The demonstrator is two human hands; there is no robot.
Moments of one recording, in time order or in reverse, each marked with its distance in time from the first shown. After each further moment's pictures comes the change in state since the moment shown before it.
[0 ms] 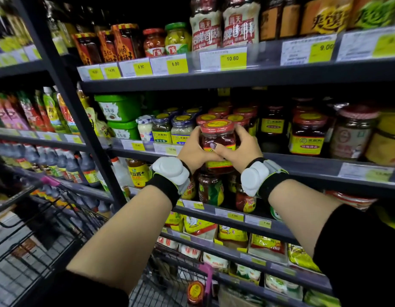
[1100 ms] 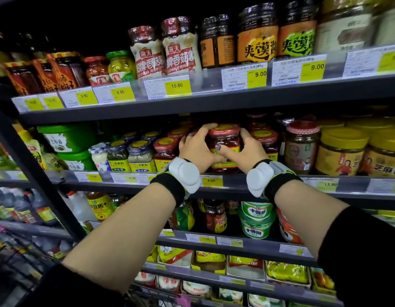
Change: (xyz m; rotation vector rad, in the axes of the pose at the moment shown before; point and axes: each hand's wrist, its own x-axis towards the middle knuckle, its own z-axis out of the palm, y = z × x) left_hand 0.060 0.052 0.086 0.582 0.014 0.097; right_hand 0.034 0.041 -0.099 -0.230 0.106 0.143
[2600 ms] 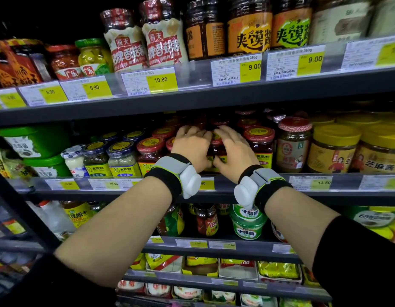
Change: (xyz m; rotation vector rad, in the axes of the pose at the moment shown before) left_hand 0.036 -0.011 0.019 0.822 -0.099 0.357; right_hand 0.004 0.008 0.014 -0.439 -0.024 -0.221
